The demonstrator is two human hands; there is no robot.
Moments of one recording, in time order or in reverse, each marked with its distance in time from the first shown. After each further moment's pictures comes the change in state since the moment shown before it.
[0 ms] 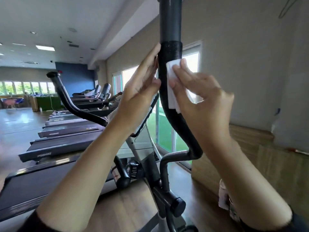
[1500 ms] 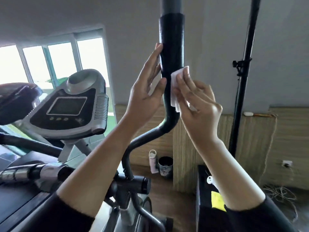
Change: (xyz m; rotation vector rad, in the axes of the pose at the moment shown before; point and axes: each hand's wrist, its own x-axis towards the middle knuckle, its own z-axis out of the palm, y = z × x) left_hand -0.007 -0.076 -0.005 -0.447 -0.263 0.183; right_hand -0.068 -0.029 0.021 -0.689 0.061 -0.164
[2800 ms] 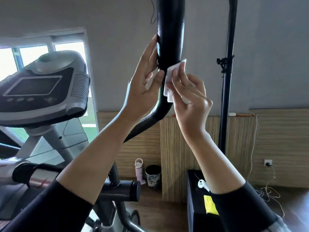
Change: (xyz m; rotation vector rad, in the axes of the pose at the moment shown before) left_hand -0.036 -0.070 0.019 -0.139 -0.029 0.120; right_hand -0.073 0.040 0.030 -0.088 0.125 -0.085
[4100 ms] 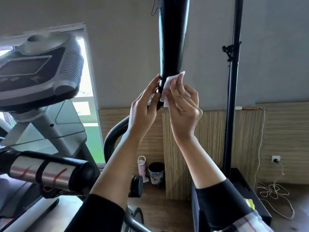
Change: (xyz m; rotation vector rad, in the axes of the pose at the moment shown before) left_hand -0.075 -0.100 0.011 0.391 0.158 -0.014; right_hand -0.083 0.029 0.034 0.051 0.173 0.075
